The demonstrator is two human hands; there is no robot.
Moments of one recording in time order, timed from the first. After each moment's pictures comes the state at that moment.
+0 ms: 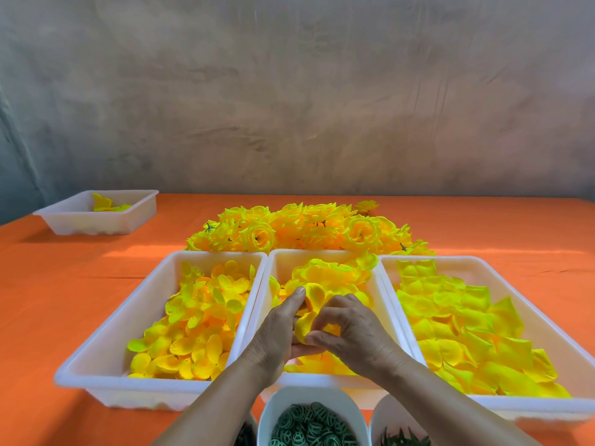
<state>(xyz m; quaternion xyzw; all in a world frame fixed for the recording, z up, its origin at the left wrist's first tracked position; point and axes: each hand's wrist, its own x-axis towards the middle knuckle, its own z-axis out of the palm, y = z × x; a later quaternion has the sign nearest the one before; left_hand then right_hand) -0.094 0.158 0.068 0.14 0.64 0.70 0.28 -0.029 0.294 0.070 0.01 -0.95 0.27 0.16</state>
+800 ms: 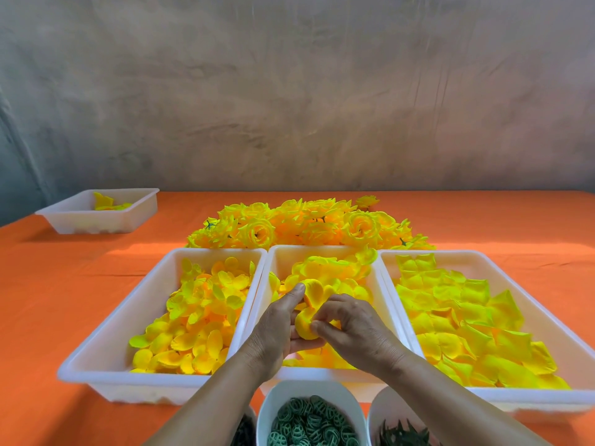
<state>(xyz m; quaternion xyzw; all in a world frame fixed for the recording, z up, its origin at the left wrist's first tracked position) -0.091 0.157 0.072 0.14 0.64 0.70 0.29 -0.027 0.296 0.069 0.05 -0.93 0.30 0.20</state>
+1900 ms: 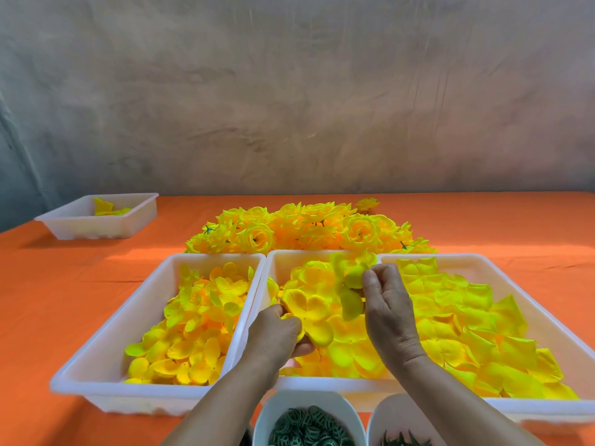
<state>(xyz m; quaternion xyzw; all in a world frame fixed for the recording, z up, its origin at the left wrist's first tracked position) -0.101 0.164 0.056 0.05 0.74 0.65 0.18 -0.034 0.313 0.076 -0.14 -0.74 0.51 0.41</state>
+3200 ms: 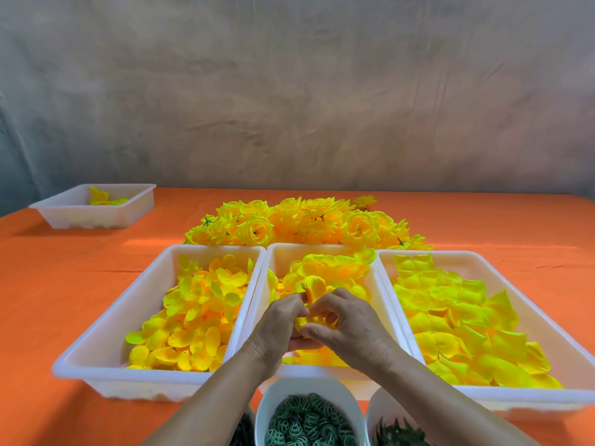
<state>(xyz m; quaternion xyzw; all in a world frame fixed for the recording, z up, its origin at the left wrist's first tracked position) -0.084 0.152 0.077 0.16 0.68 0.66 0.29 -0.027 0.292 0.065 -0.02 -0.93 0.31 0.17</state>
